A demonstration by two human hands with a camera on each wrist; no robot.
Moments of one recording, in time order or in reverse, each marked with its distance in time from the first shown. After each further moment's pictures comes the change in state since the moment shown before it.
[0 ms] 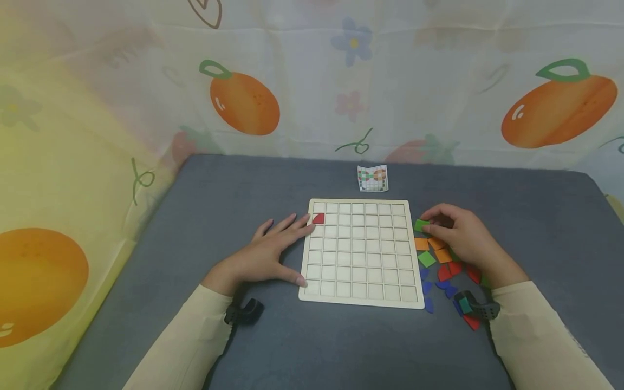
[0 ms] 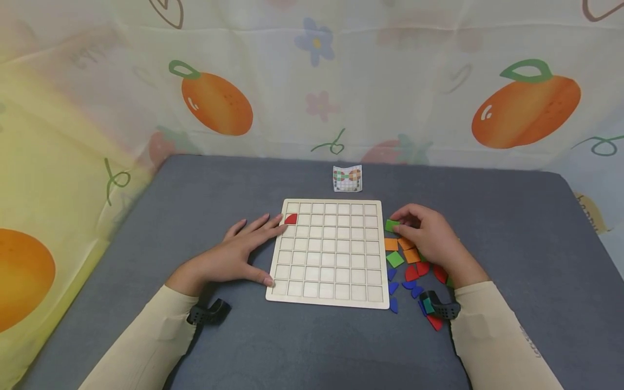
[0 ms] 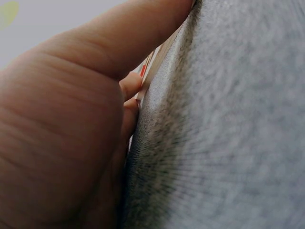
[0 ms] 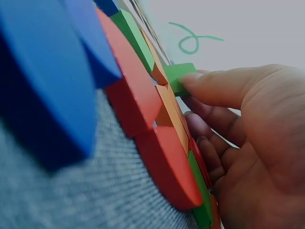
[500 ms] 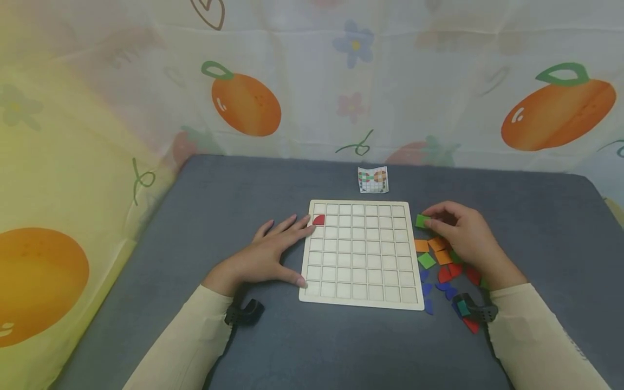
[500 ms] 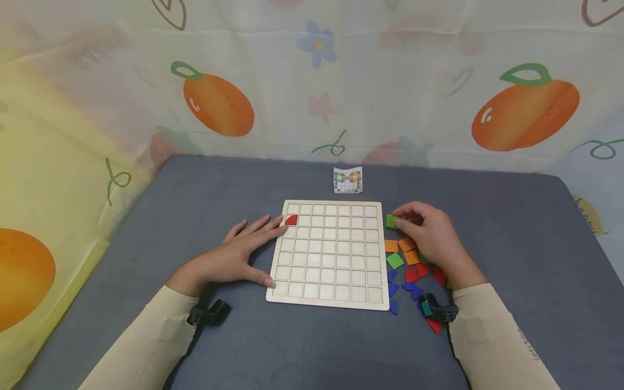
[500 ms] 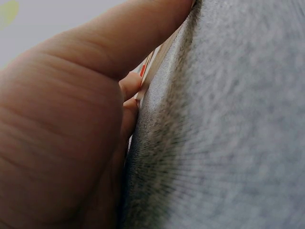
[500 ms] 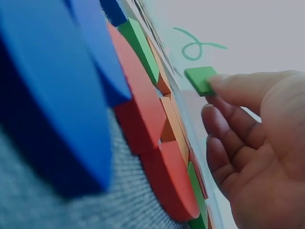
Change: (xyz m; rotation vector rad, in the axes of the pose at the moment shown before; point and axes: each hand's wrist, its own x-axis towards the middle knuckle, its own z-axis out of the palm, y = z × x) left_hand 0.000 0.000 0.001 0.001 -0.002 -0.009; right_hand -0.004 -0.005 0.000 0.010 0.119 -0.011
